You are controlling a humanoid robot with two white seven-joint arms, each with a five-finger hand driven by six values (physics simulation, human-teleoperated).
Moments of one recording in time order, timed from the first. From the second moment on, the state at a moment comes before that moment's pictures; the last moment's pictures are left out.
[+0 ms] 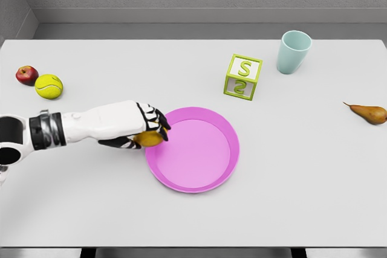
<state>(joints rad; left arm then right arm) -0.38 0.71 -0.49 -1.73 -0.35 -0.61 -0.55 -0.02 0.00 -0.31 0.13 0.30 -0.12 -0.20</state>
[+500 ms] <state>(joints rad) -0.47 0.61 -0.59 -1.76 -0.34 -0.61 -0.60 -0.02 0.00 -0.31 0.13 0.30 -0.12 -0.20</state>
